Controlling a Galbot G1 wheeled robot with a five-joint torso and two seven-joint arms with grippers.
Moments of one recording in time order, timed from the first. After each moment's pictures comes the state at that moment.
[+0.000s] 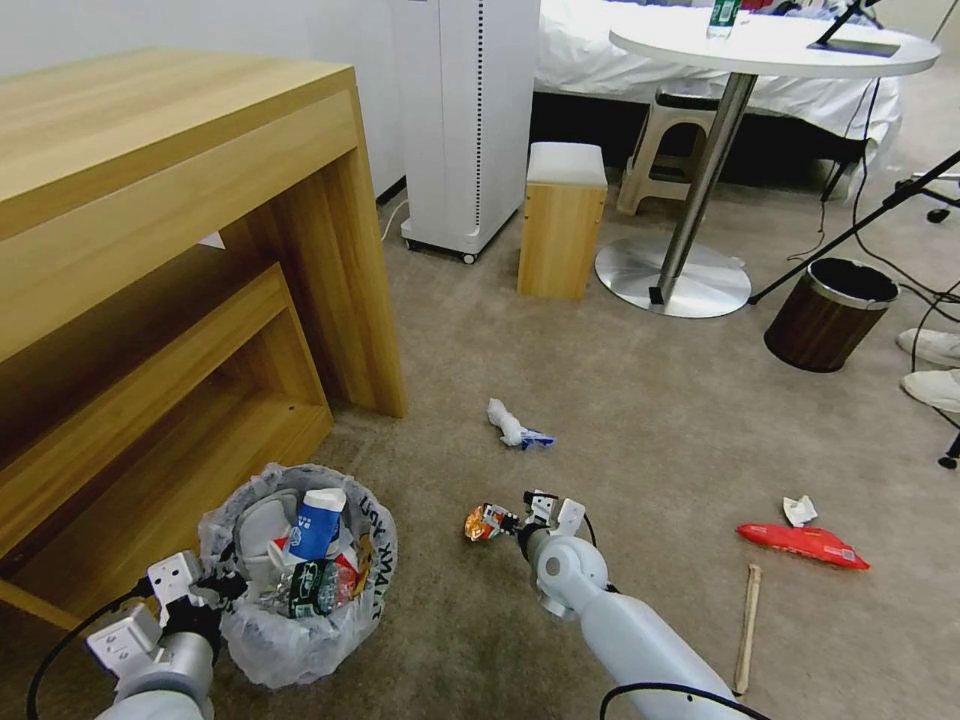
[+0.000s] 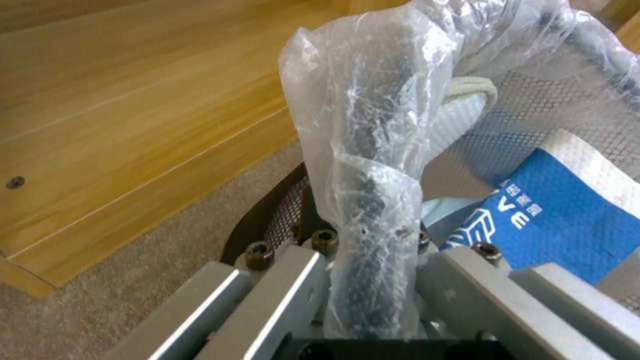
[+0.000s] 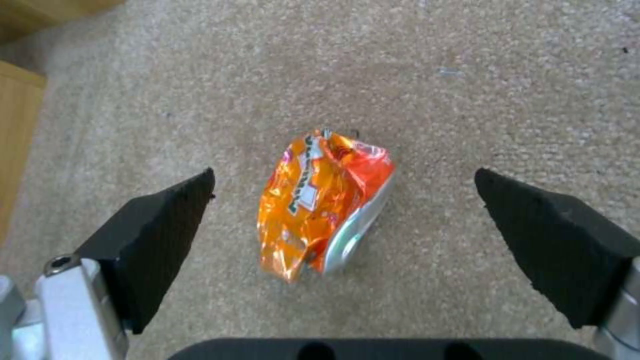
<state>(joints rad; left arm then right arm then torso) 1.73 -1.40 -0.78 -2.20 -0.63 0.41 -0.30 -0.87 1.35 -0.10 1.25 1.14 -0.24 0.44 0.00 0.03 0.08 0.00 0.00</state>
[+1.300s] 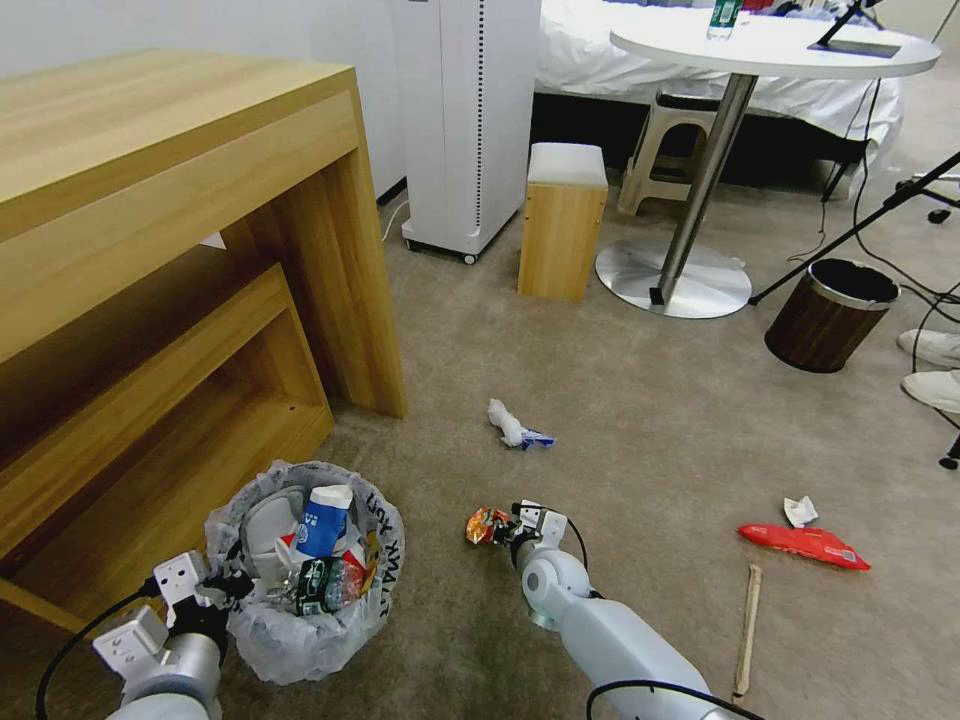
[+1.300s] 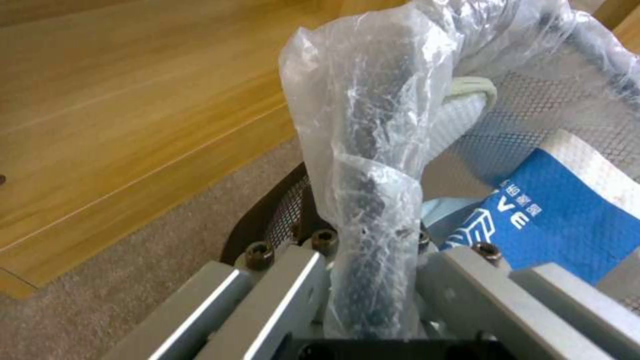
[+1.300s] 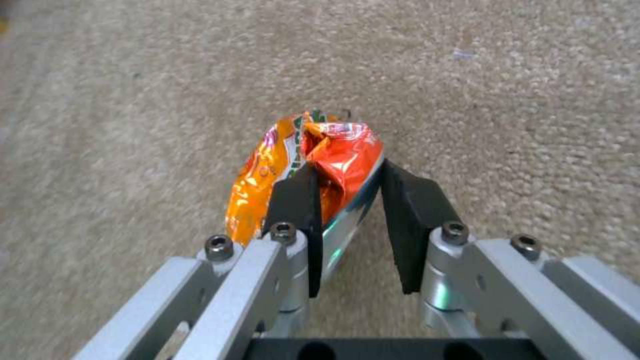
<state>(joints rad) 1.73 -1.42 -0.77 -2.20 -0.62 0.39 -0.29 -0.85 1.37 -0.17 1.11 0.99 -0.16 0.34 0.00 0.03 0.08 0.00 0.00</state>
